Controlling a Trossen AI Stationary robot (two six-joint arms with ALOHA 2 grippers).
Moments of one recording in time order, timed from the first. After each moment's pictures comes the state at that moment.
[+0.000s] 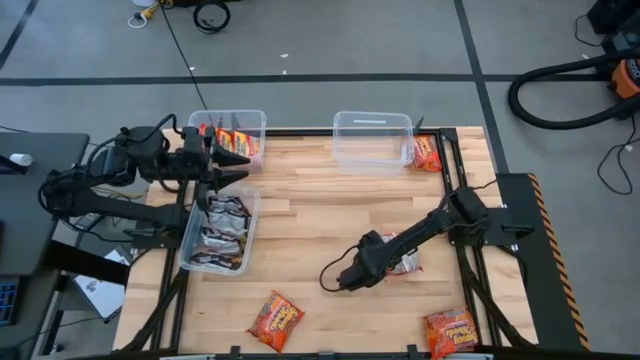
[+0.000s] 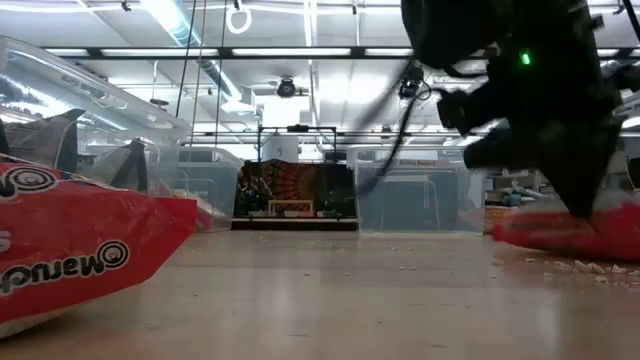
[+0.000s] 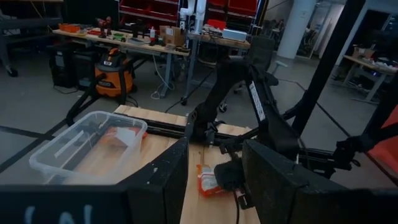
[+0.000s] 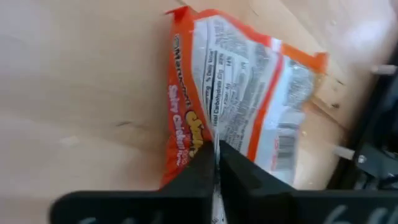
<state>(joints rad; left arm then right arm) 0.06 0.82 1.20 -0.46 -0.03 -0.17 0.44 2.07 1.46 -1.40 0.09 1.55</state>
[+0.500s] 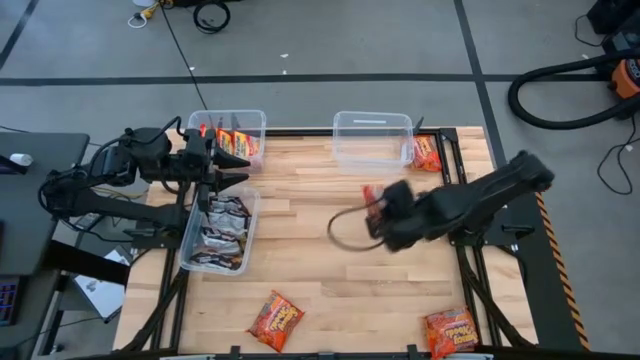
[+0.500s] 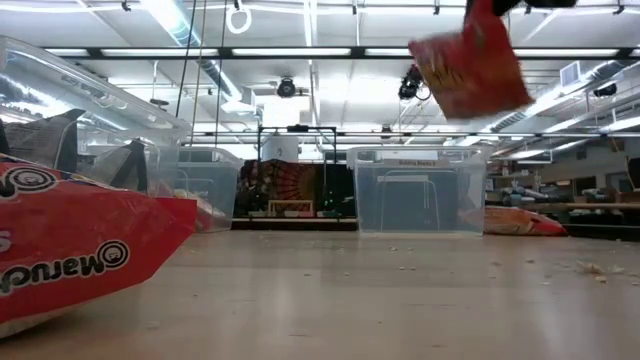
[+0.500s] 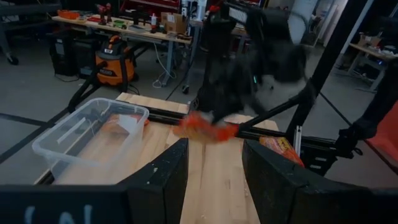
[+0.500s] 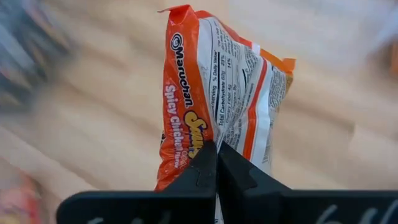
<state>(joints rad) 0.06 0.82 1.20 -0.52 -0.02 -0.17 0.40 1.49 1.47 -1.33 0.57 1.52</state>
